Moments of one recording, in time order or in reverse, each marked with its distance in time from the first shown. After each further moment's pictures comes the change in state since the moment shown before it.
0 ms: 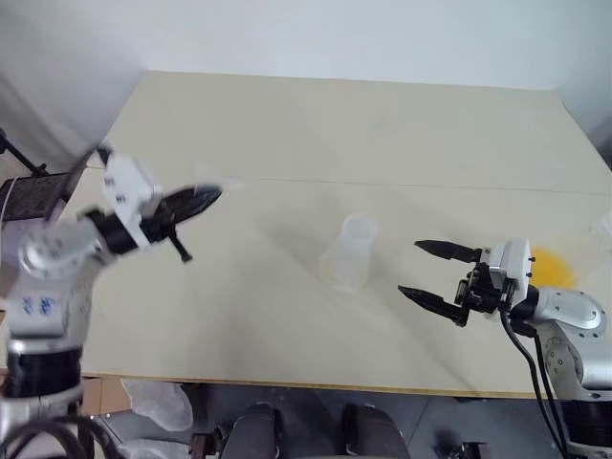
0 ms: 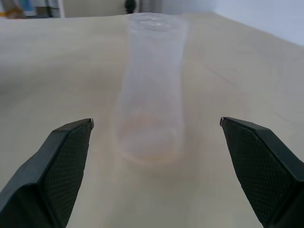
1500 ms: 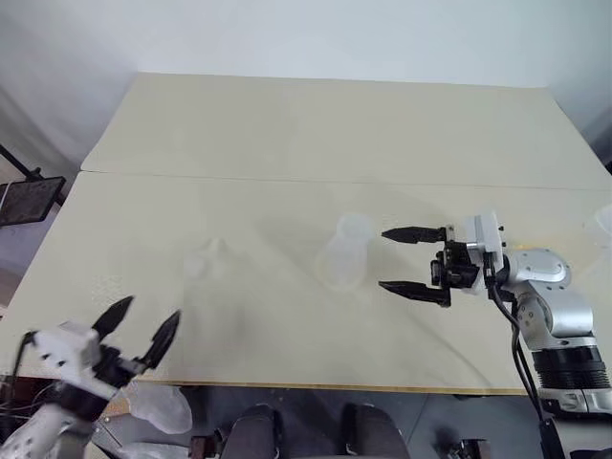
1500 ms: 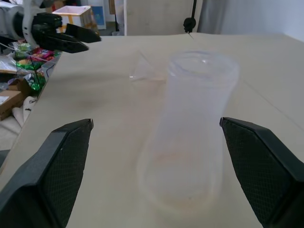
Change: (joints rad) left arm 1.025 -0.509 0.330 -0.372 0.004 -0.045 0.417; right arm -0.325 0.006 0.175 0.225 -0.005 0.024 0.266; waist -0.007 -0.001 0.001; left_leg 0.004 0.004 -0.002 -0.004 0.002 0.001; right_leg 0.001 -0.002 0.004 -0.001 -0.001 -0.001
